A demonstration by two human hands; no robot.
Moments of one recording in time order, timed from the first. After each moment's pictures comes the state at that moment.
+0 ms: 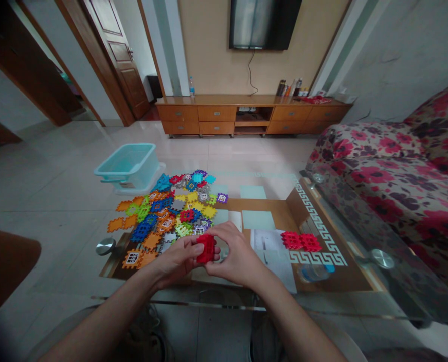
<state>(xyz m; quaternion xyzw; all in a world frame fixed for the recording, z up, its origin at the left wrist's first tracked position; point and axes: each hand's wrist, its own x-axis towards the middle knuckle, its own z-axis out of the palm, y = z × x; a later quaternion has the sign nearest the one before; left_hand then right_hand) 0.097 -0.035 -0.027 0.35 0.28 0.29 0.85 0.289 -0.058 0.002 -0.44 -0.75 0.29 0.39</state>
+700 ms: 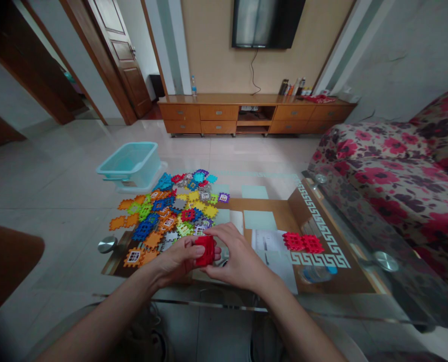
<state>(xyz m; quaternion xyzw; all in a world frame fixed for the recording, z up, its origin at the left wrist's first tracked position) 0.095 -0.032 -0.030 0.34 0.28 0.27 0.86 0.291 -0.060 0.002 -0.42 -0.78 0.28 0.36</state>
